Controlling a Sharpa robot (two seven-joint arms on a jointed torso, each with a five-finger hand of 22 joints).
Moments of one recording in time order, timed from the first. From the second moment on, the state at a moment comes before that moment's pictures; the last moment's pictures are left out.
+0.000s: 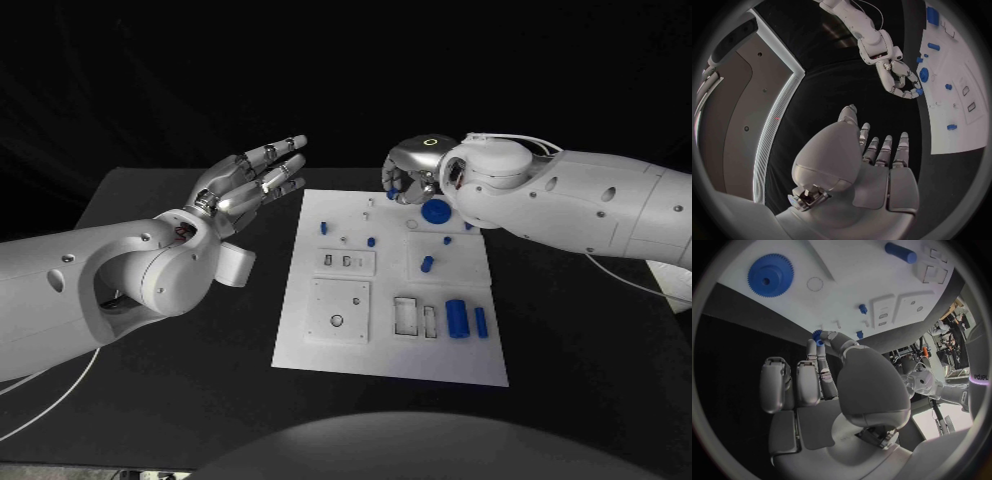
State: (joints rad) left arm 1.33 -0.95 -0.22 1.75 -0.03 -0.30 0.47; left_hand 1.49 0.19 -0.23 0.28 0.49 0.48 0.07 0.07 0.05 0.06 0.03 0.14 0.03 0.11 0.12 0.18 0.04 0.17 0.16 0.29 0.10 0.05; right arm 1.37 -0.63 -0.19 1.29 -1.66 -0.15 -0.14; right_hand 1.29 -0.11 0.39 -0.04 0.53 0.96 0.09 0.23 0.58 0.90 0.04 0.53 0.42 1.42 -0.04 1.41 1.12 0.08 1.38 0.07 1.42 1.31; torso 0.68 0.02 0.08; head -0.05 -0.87
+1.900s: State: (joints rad) left arm 1.33 -0.93 -0.22 1.74 -0.03 -0.29 0.45; left_hand 1.50 0.19 -0.22 0.28 0.49 0.51 0.09 0.08 0.05 0.06 0.04 0.15 0.03 0.11 0.12 0.19 0.04 0.17 0.16 0.29 0.10 0.05; right arm 1.32 -0.44 -0.18 1.04 -1.59 -0.08 -0.13; right_hand 1.29 -0.10 0.41 -0.06 0.50 0.89 0.10 0.17 0.59 0.83 0.08 0.47 0.40 1.39 -0.02 1.37 1.05 0.08 1.33 0.09 1.38 1.31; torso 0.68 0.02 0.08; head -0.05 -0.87
